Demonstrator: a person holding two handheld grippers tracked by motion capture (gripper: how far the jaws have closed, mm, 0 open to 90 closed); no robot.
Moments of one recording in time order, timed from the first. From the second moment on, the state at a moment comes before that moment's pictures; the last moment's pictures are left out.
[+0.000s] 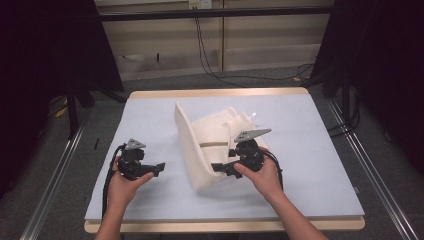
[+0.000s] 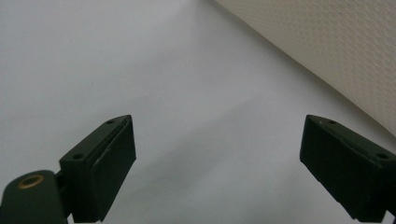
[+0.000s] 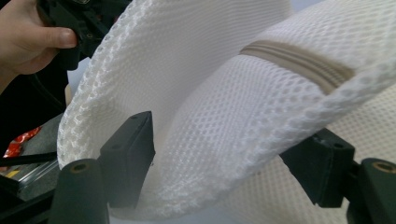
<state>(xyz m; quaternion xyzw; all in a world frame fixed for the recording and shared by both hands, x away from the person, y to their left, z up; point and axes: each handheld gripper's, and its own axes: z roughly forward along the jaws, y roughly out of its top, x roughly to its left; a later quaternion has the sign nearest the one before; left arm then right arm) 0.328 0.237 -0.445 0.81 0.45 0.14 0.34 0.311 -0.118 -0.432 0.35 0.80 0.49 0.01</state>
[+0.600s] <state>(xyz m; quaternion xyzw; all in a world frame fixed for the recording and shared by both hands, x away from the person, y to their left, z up) 0.321 0.242 -0.447 0.81 0.46 0.14 0.33 0.308 -0.161 -0.427 0.36 0.80 0.49 0.02</state>
